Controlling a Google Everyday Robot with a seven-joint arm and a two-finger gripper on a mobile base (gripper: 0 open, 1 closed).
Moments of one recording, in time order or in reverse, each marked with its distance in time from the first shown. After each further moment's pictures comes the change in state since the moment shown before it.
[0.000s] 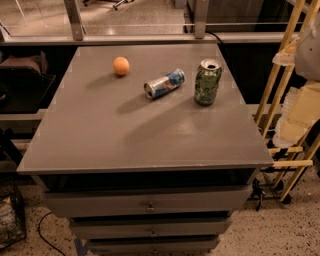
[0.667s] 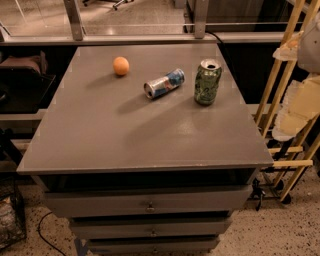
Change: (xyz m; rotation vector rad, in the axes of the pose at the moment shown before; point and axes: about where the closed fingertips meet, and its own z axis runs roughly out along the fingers) arm -0.001 -0.011 -0.003 0.008 -0.052 0.013
